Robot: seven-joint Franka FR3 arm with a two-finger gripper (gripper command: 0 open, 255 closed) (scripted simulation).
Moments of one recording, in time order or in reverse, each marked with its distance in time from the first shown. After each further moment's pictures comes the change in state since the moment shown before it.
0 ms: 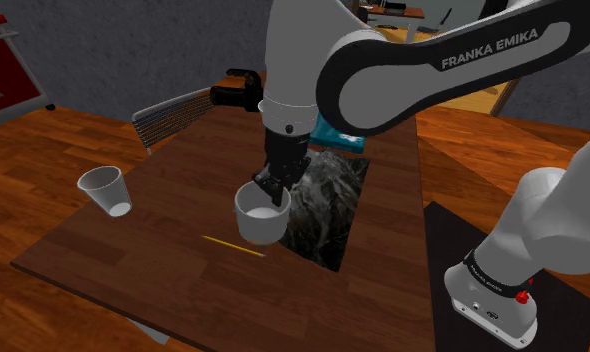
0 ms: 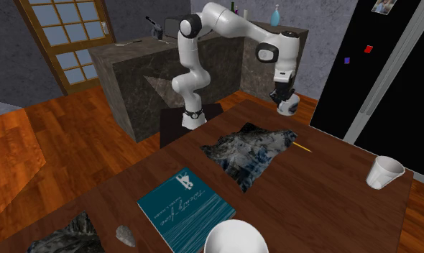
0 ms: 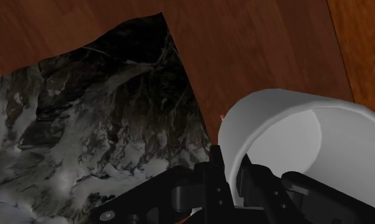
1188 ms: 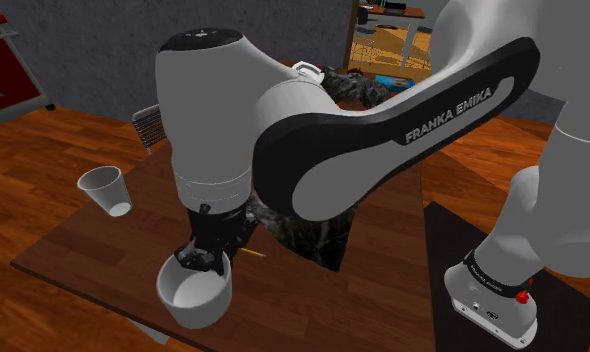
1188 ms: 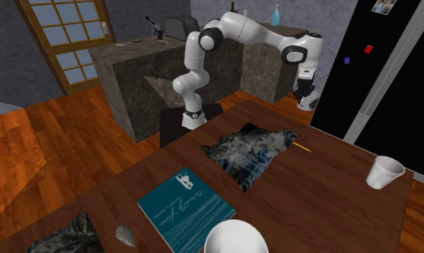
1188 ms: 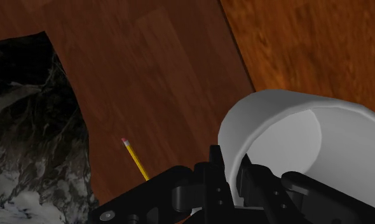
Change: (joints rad) arm 0.180 0.348 0.122 0.322 -0.225 -0.006 0.373
